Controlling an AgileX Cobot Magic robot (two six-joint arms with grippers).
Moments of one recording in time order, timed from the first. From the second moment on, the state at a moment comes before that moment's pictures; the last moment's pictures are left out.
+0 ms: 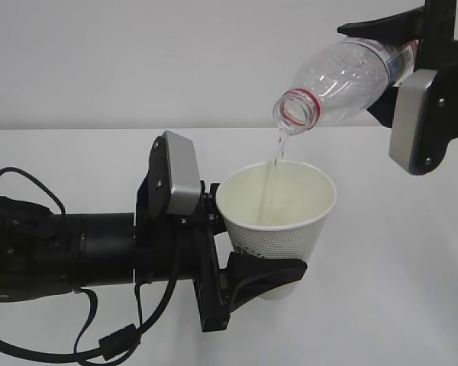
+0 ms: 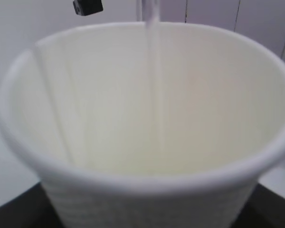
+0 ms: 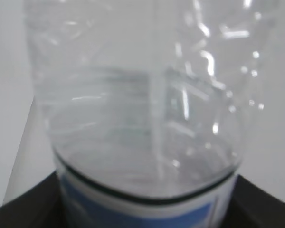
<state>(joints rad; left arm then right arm) -0.66 1.85 -0.69 0.83 -1.07 -0.36 0.08 1.43 -0.77 -1.04 -0.73 -0.78</state>
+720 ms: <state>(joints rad) -0.66 1.85 -0.69 0.83 -1.06 -0.36 0.08 1.43 -0.77 -1.04 -0.73 -0.79</state>
